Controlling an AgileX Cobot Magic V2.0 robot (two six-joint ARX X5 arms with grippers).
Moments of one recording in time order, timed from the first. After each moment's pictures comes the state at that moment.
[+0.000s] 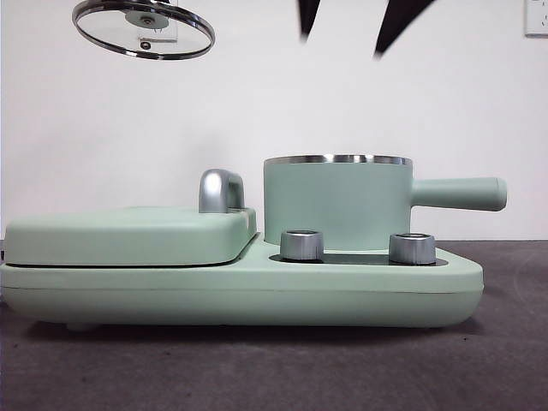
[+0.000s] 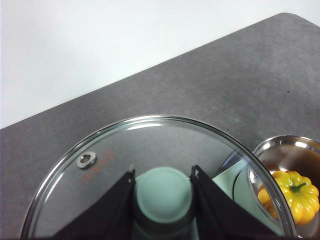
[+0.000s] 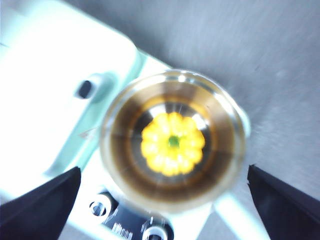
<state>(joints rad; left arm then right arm) -0.25 1.54 1.72 -0.67 0.28 0.18 0.56 1.78 2.12 -1.34 0.00 0.12</state>
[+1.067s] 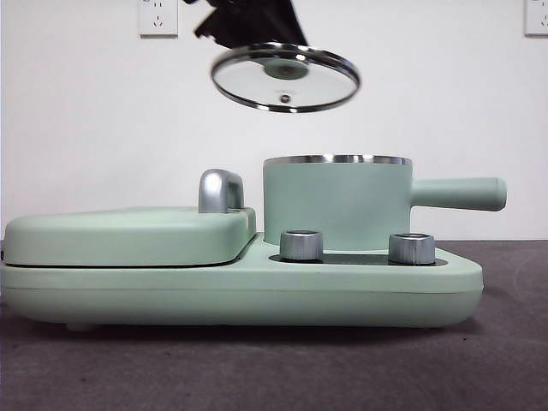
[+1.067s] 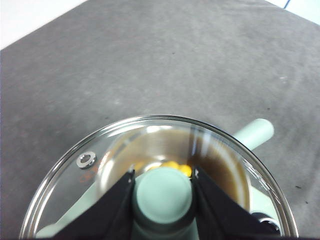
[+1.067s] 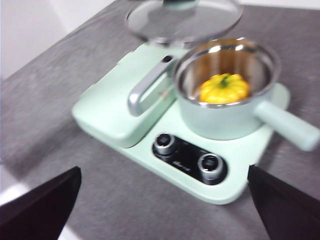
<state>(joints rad) -0.60 1.74 1.72 -0.59 0.31 0.17 0.93 0.47 0.86 -0.82 0.18 0.38</state>
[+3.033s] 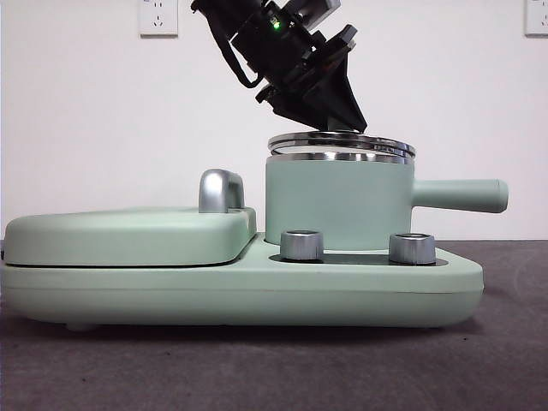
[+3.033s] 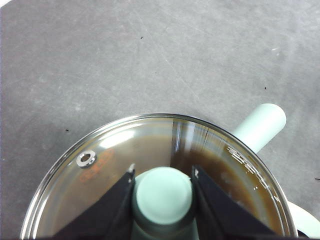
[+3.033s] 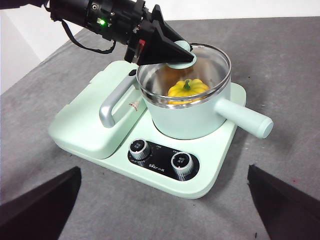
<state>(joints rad) -0.66 1.94 1.72 -0.43 0.35 0.27 0.93 0.35 0.86 -0.90 0.29 0.45</state>
